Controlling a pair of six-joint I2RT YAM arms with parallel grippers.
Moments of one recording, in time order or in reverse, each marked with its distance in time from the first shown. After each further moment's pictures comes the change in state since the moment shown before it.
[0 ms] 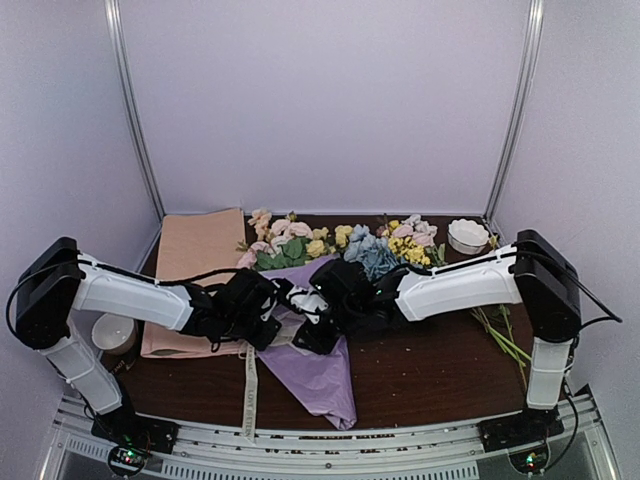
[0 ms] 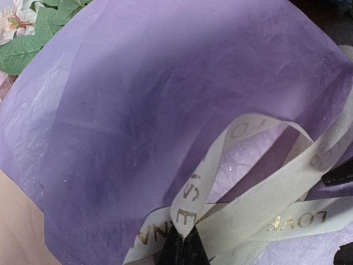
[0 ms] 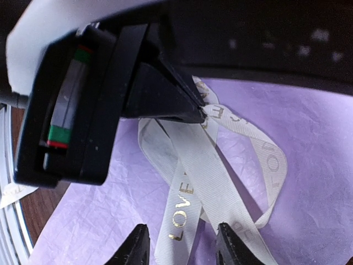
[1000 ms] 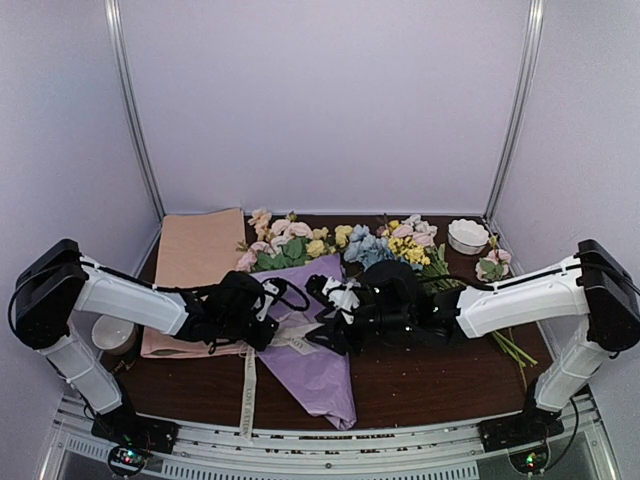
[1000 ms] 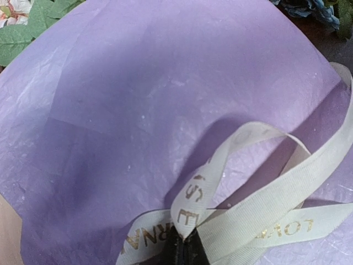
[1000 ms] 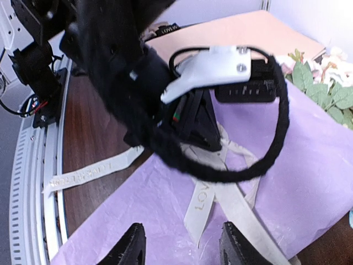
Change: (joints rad) left arm 0.047 -0.006 -0.100 0.179 0.115 -0.046; right arm 0.011 -0.321 -0.394 0.367 -0.053 -0.040
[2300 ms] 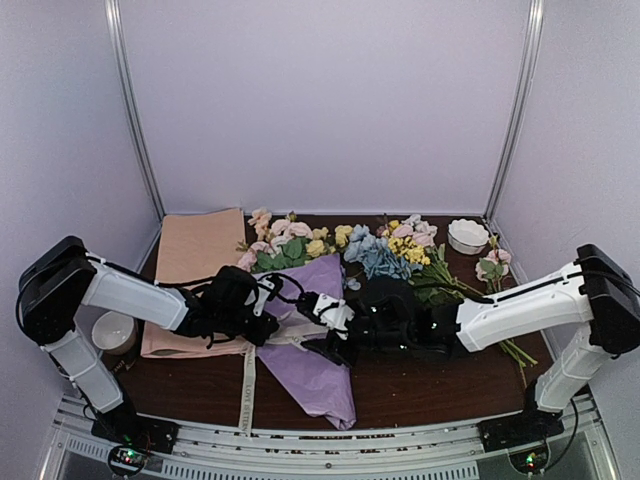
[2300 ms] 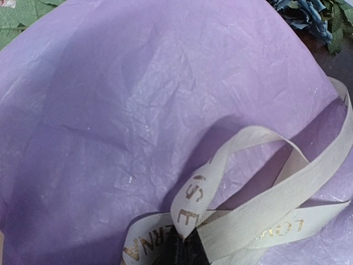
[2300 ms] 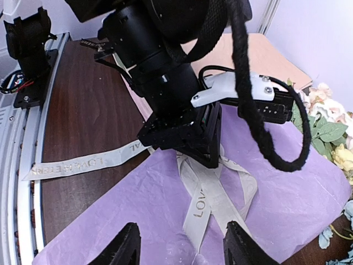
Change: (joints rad) left arm 0.081 0.034 -0.012 0.074 0.176 -0.021; right arm 0.092 -0.027 -0.025 0.064 0.183 -0.167
